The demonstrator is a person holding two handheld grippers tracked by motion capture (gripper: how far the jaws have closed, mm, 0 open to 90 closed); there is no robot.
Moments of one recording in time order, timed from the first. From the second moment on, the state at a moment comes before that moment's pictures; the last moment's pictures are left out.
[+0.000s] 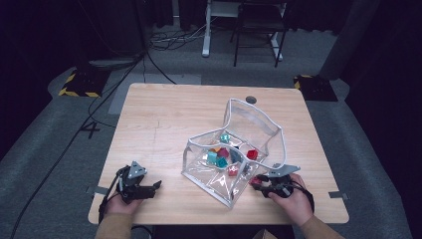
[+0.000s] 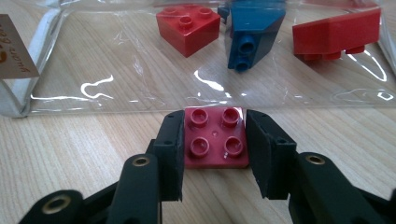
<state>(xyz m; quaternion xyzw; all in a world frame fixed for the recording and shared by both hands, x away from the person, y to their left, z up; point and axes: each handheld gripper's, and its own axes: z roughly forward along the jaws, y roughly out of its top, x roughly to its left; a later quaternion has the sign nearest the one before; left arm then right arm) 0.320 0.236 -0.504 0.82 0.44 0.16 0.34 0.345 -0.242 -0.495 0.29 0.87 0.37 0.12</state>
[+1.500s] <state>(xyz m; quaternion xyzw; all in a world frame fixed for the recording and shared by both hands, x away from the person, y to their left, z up) 0.320 0.236 -0.504 0.82 0.43 0.16 0.34 0.334 -0.301 -0.411 0.35 0.83 0.41 0.15</state>
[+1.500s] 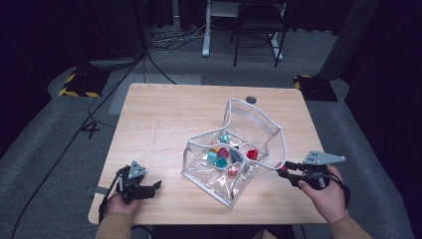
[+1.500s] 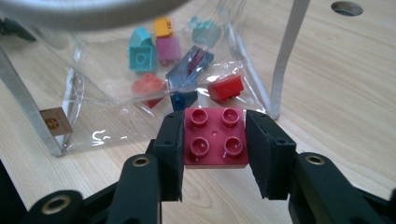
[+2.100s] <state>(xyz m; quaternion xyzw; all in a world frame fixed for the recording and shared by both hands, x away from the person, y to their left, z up) 0.320 0.236 -0.504 0.82 0.43 0.16 0.34 0.331 -0.311 -0.379 0.38 0.80 0.44 0.15</state>
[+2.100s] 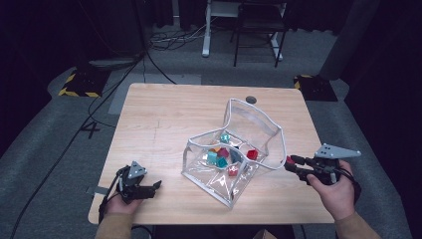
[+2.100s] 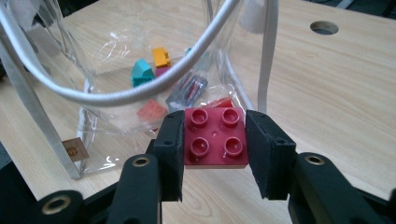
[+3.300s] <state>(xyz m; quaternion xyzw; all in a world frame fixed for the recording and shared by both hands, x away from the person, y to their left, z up) 0.320 0.236 -0.505 0.82 0.44 0.16 0.34 0.369 -0.275 -0.300 0.33 0.80 0.47 0.17</state>
